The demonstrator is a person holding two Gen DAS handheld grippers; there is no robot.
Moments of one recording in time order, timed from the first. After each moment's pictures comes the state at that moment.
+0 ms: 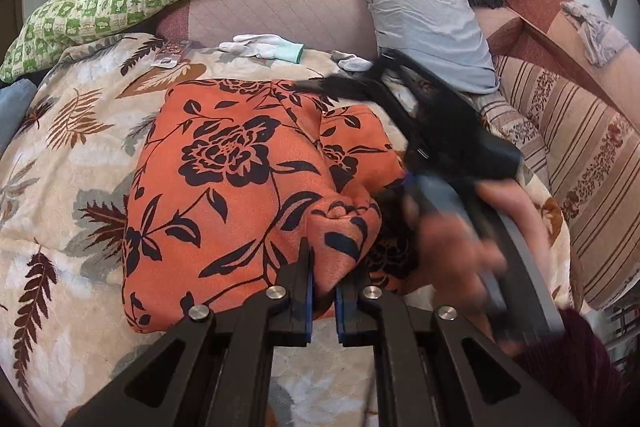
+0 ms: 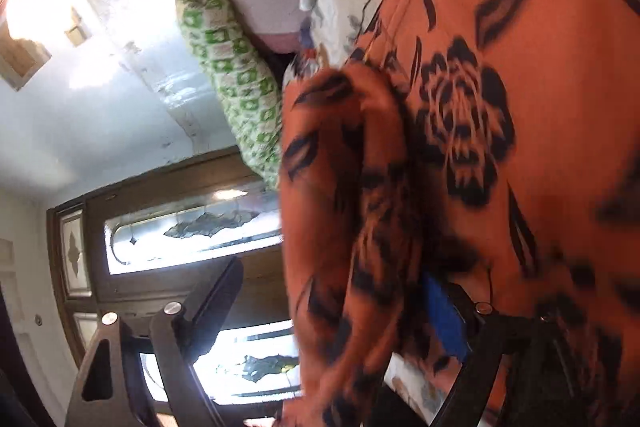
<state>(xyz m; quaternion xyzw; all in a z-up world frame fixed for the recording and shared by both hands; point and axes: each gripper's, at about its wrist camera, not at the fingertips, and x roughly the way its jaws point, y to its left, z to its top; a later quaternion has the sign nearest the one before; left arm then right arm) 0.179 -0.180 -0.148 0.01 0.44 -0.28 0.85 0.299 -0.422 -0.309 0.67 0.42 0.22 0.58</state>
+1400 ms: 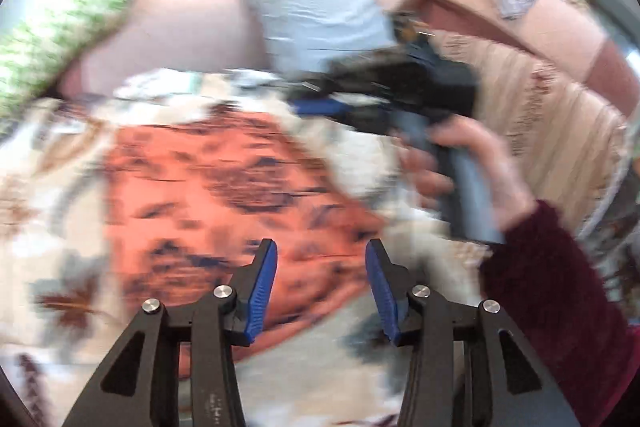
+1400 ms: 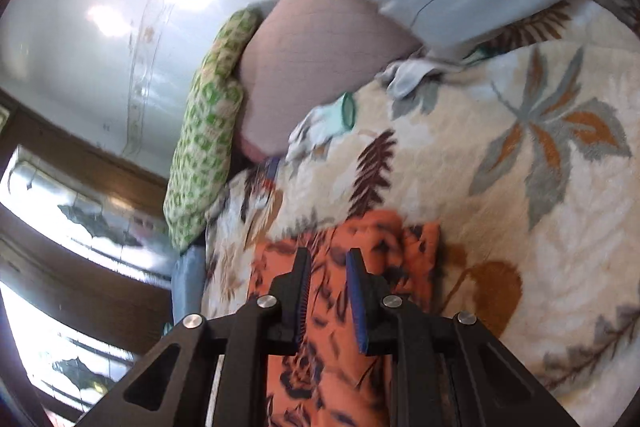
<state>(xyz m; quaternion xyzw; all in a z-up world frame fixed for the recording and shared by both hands) 0.188 -0.199 -0.122 0.07 0.40 -0.41 0.82 0.298 -0.531 -0.191 0.39 0.40 0.10 0.83</state>
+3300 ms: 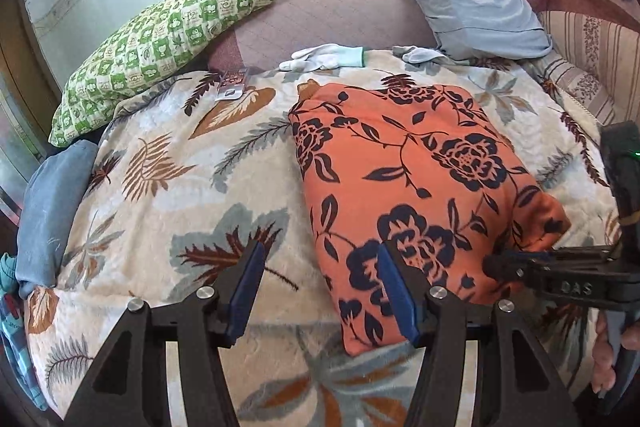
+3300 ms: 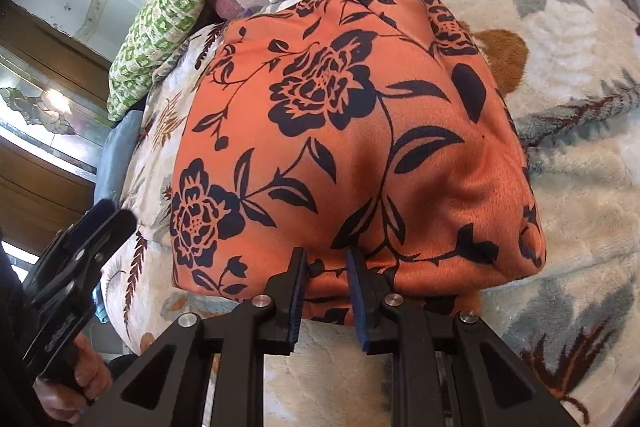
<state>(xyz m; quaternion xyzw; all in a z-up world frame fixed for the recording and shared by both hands) 0.221 -0.145 -0.150 0.15 0.40 -0.19 0.88 0.189 -0.405 -0.254 0.26 0.52 0.05 0.81</state>
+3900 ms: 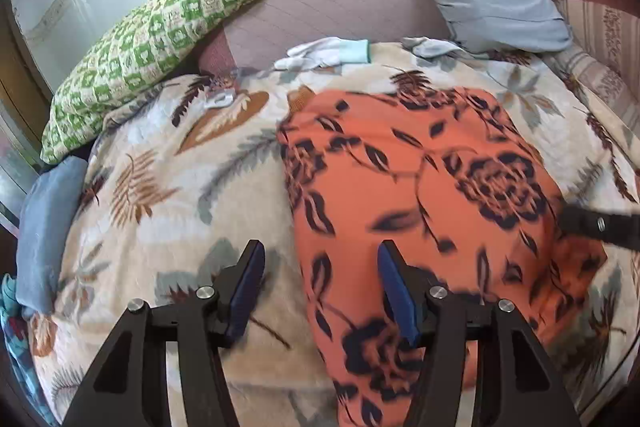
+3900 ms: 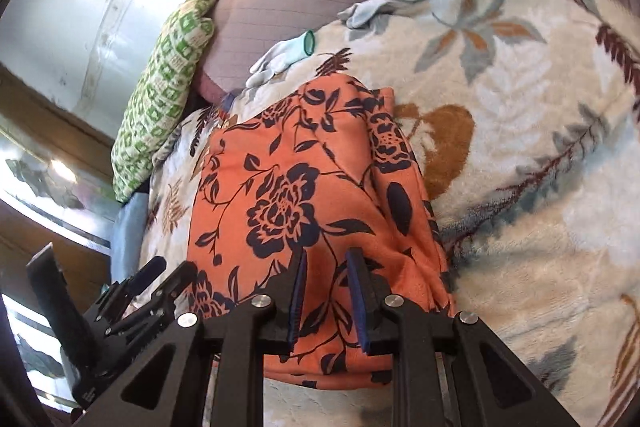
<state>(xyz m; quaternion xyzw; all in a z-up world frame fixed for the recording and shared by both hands) 0.270 -0.183 -0.165 0.17 0.41 -0.17 0.88 0.199 -0.461 -0.222 0.33 0.44 0.00 0.84</state>
